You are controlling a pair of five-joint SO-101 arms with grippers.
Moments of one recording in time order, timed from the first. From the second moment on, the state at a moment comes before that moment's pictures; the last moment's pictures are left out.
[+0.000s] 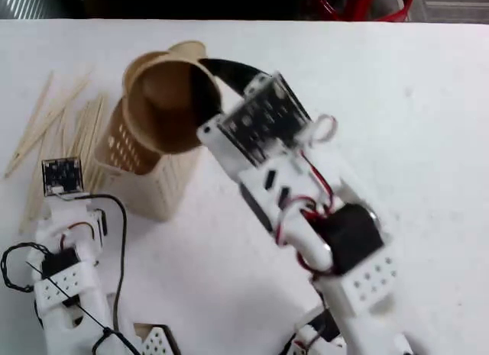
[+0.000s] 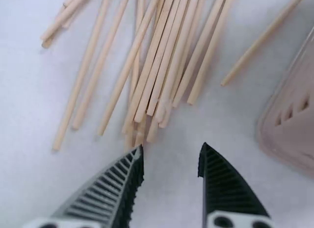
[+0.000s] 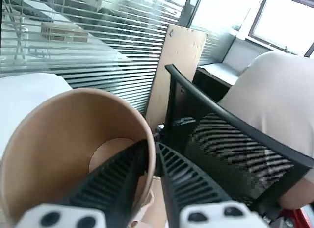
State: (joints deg) left arm -35.1 -55.7 85.6 32.3 -18.4; right arm -38.4 -38.2 7.7 42.3 20.0
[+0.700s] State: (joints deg) left arm -35.1 -55.7 85.6 32.3 -18.4; right arm -34.4 -6.9 -15.2 44.7 18.6
